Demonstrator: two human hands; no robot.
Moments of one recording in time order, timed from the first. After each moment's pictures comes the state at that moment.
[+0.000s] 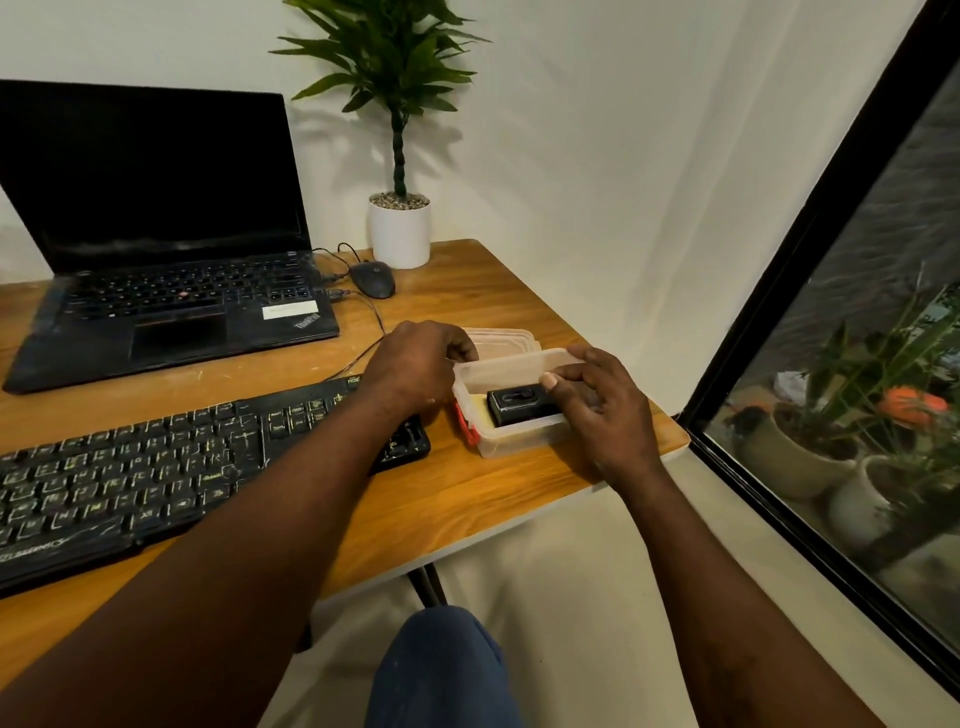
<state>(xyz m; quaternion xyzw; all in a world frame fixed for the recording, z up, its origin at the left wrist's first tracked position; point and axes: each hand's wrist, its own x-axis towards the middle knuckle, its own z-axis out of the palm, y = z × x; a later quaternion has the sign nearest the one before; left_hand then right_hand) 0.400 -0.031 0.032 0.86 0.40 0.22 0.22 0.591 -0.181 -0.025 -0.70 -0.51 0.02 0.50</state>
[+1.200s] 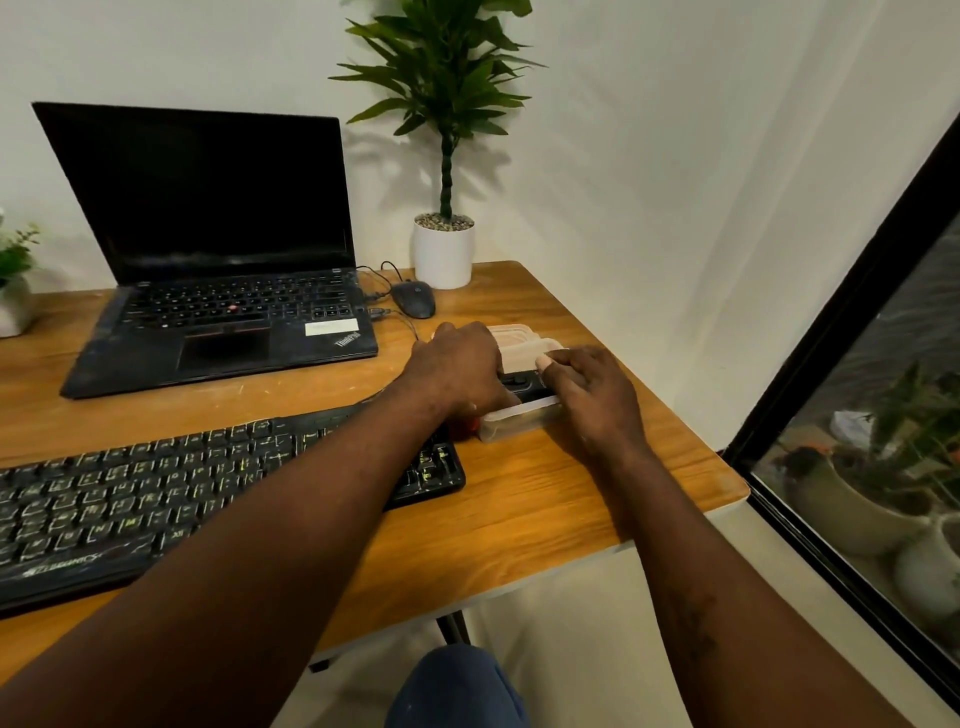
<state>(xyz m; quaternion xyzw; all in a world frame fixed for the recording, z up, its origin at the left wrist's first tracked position) 0.417 -0.003 0.045 0.90 0.42 0.07 0.05 0.582 -0.094 -0.014 -0.73 -0.50 0.06 0.46</state>
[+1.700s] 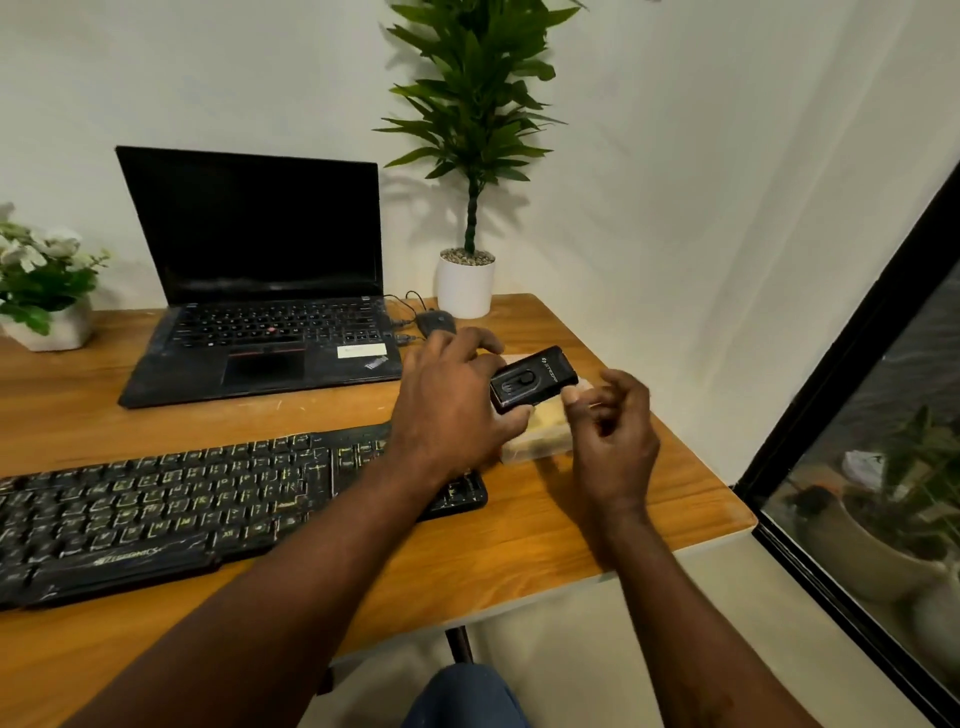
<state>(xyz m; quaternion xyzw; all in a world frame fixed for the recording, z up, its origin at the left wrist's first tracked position) 0.357 -0.053 0.053 0.86 0.39 0.33 0.00 0.523 -0.132 0.000 -0.63 -0.41 0.00 0.66</state>
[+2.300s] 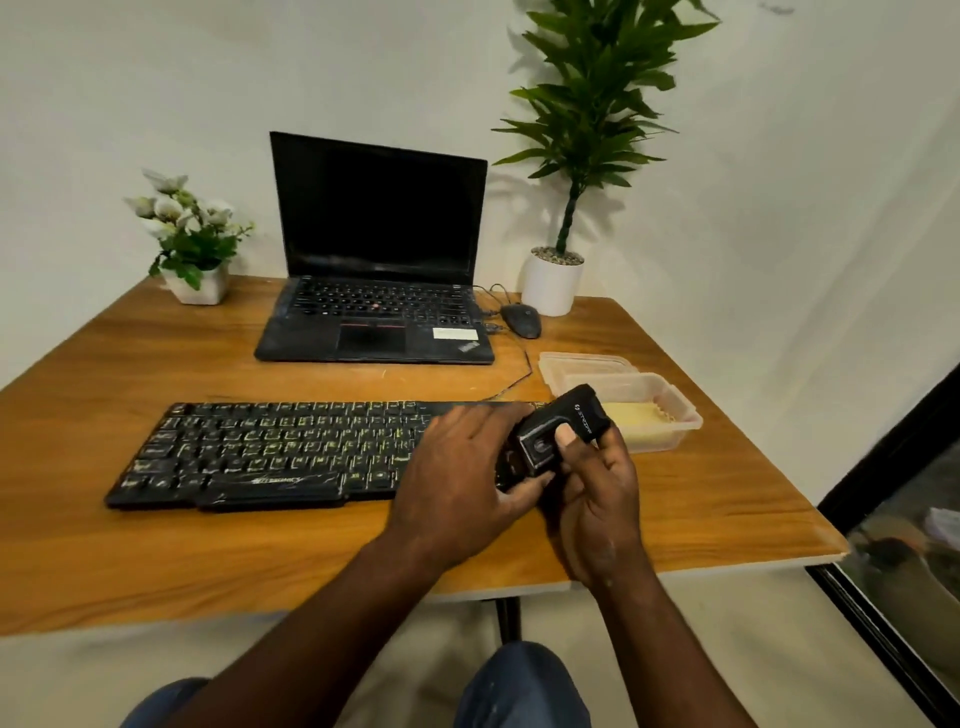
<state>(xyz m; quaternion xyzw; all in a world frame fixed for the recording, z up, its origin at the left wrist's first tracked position) 0.250 -0.115 0.001 0.82 0.39 0.40 0.08 0.397 -0.153 -0.008 -0.36 -0.33 0.48 0.73</state>
